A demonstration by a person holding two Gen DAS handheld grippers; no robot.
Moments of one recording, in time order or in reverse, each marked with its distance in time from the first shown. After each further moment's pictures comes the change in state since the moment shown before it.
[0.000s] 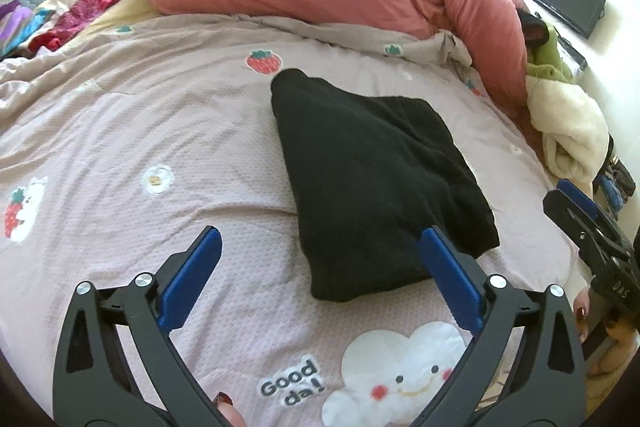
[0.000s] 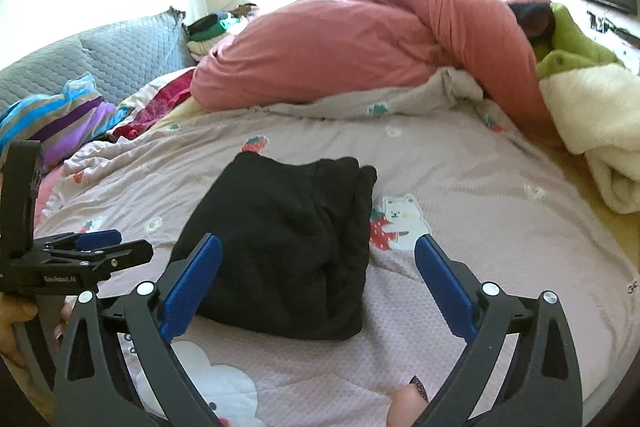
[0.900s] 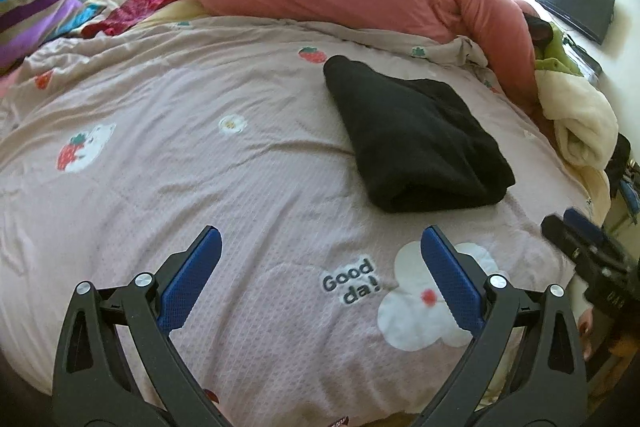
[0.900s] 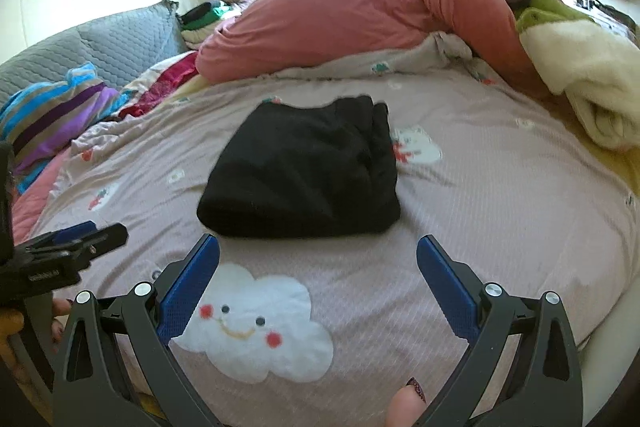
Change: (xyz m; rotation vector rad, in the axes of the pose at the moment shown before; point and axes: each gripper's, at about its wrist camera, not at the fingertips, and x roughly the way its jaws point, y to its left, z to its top) left arm -0.050 0.027 -0.080 -0.032 -0.072 0.096; right arm -0.026 0.040 -0.077 0.053 0.086 -0.037
